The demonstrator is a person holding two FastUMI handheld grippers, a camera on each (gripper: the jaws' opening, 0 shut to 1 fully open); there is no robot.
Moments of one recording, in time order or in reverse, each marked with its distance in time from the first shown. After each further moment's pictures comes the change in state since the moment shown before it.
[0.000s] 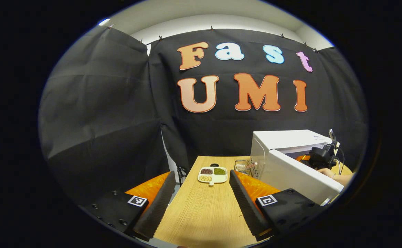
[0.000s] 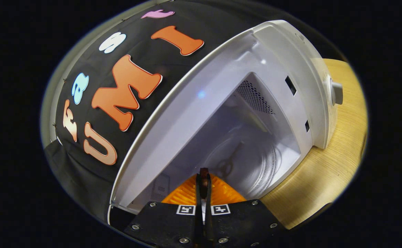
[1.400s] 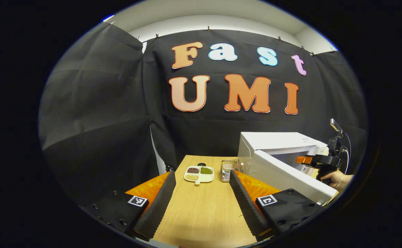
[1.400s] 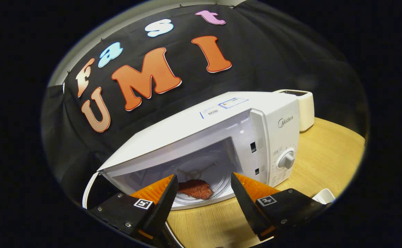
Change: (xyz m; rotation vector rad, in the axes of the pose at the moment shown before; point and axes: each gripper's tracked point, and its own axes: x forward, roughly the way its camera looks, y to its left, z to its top) left arm -0.006 -0.051 -0.007 -0.058 -0.003 -0.117; right arm -0.107 -0.018 0.055 -0.459 -0.112 -0.081
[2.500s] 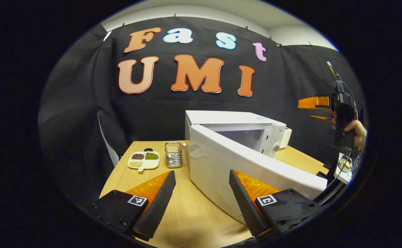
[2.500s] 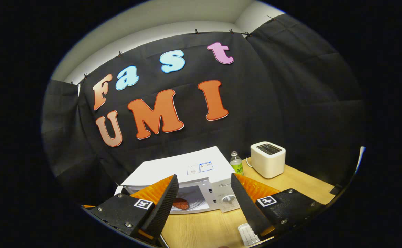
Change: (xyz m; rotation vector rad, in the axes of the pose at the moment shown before) left arm 0.029 -0.149 -0.089 0.056 0.117 -0.369; right arm -0.143 -0.060 0.149 -0.133 -0.218 -0.025
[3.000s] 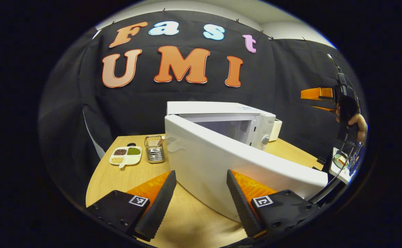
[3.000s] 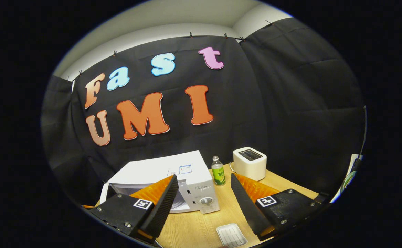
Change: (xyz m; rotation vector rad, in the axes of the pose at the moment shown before) left arm 0.028 -0.053 -0.005 -0.004 0.049 -0.072; right arm -0.020 -0.051 0.007 -0.016 -0.008 -0.074
